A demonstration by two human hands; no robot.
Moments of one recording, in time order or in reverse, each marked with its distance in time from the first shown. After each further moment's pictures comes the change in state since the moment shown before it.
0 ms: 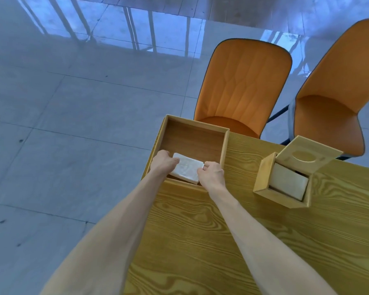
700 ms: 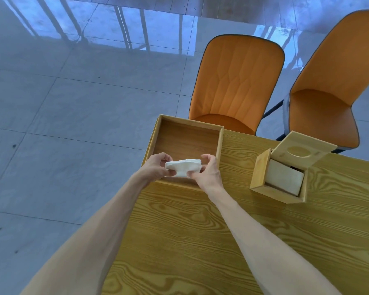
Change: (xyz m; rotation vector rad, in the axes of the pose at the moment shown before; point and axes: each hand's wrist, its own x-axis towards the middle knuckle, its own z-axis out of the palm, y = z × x) left_hand 0.005 -0.024 -0.017 -0.066 -0.298 0.188; right_hand 0.000 0.012 -0.009 0.137 -0.053 -0.113
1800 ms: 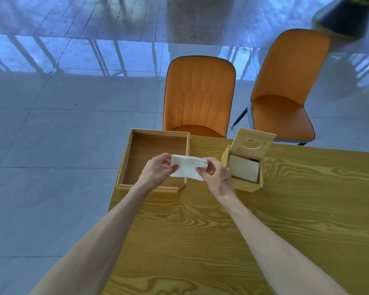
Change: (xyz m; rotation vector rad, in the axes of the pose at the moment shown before) left_hand -0.036 0.054 0.069 0.139 0.066 0.377; right_hand -0.042 0.042 -0.102 -0.060 0.269 -0.329
